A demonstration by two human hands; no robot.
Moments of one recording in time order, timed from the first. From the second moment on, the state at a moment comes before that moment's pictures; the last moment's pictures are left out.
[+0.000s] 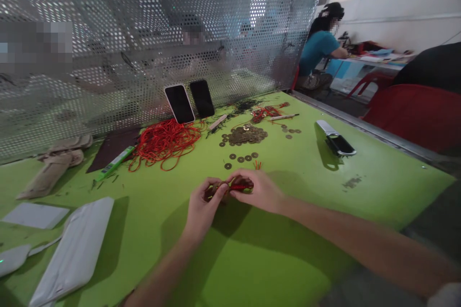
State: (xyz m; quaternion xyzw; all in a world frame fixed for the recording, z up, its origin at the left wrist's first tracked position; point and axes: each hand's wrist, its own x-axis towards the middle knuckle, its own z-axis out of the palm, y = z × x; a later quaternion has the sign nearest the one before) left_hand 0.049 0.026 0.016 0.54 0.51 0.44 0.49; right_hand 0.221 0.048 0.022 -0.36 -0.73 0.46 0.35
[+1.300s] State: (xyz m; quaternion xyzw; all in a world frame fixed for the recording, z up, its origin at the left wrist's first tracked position) left_hand 0.049 0.028 0.012 0.55 0.49 0.47 0.48; right_hand 0.224 0.054 0.022 -0.40 -0.65 0.53 0.39
